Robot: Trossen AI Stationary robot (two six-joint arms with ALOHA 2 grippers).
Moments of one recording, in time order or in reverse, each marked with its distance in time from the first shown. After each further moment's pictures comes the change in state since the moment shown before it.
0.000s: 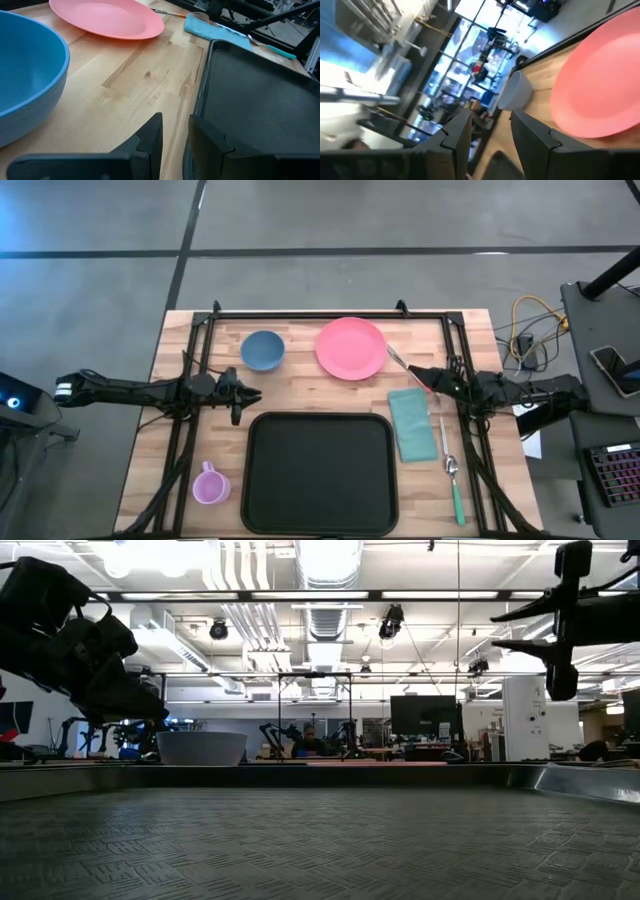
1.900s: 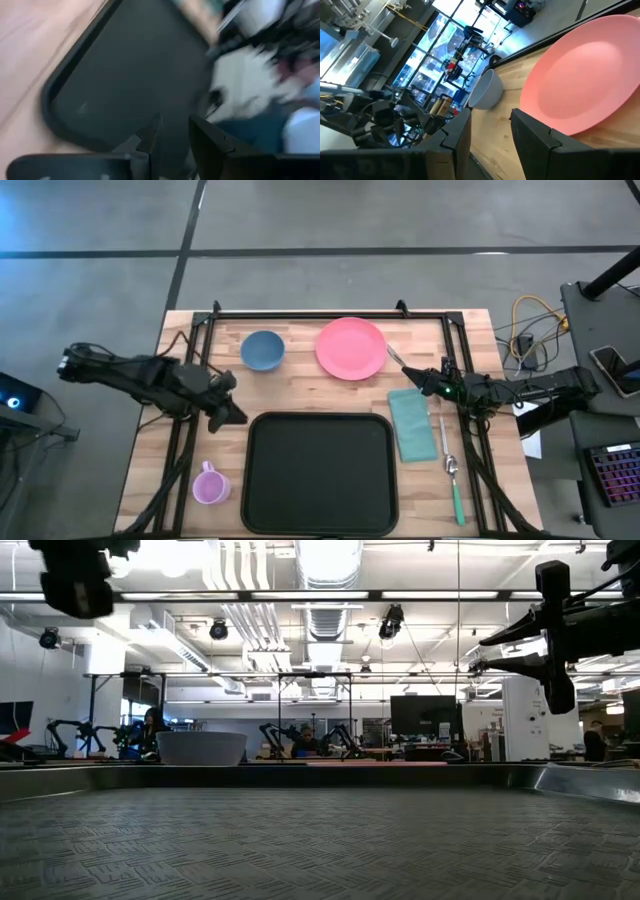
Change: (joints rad) left arm -0.250 0.269 0.802 -0.792 0.268 -0.489; right arm 0.000 0.232 0.000 0.079 0.067 -0.061
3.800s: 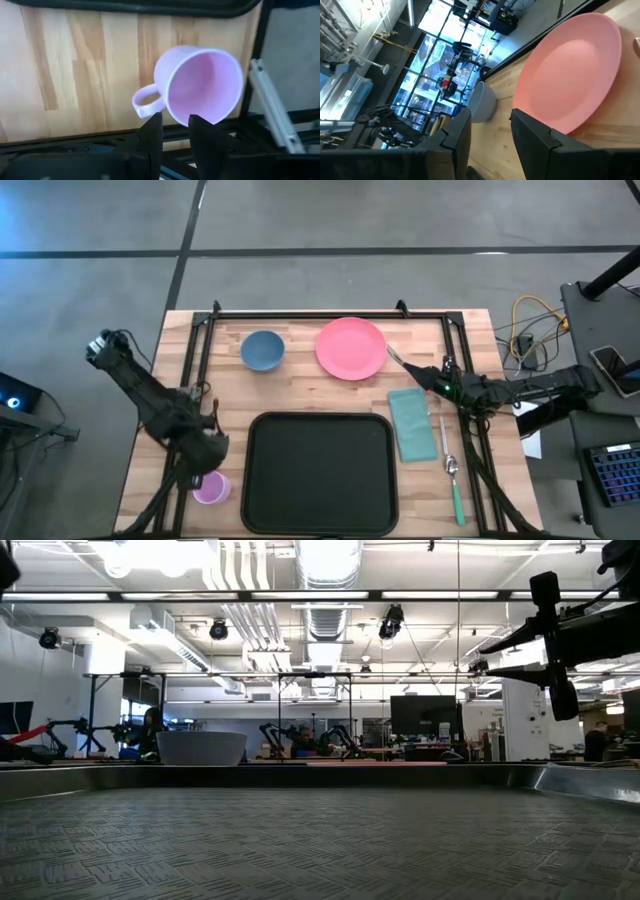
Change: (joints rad) left arm -0.576 0.452 0.244 -0.454 0.037 0.034; right arm 0.000 0.050 0.000 0.001 0.100 0.177
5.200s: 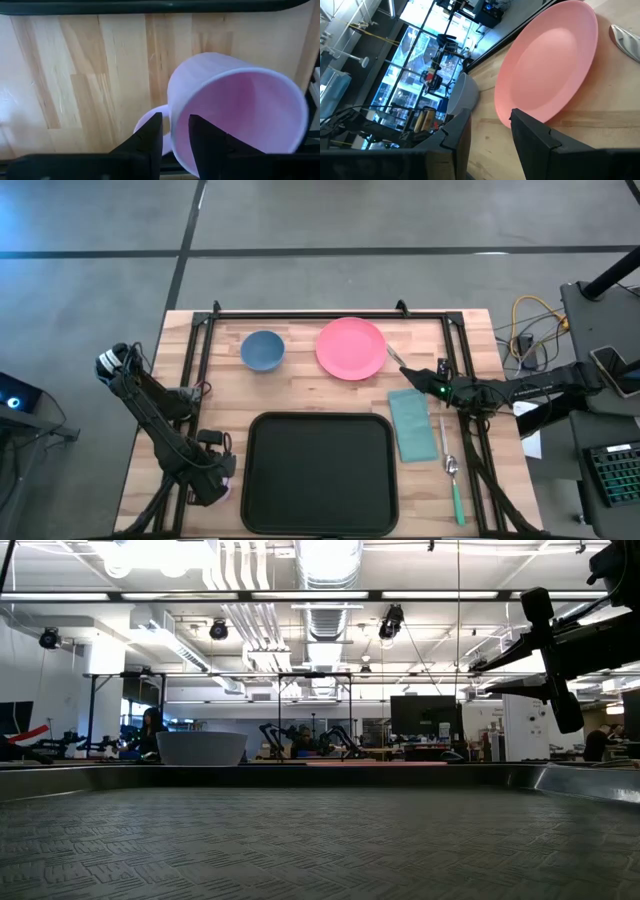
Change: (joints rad) left arm -0.112 0.215 -0.053 0.123 -0.120 -0.039; right arm 0.000 0.107 0.000 -0.002 -0.007 0.057
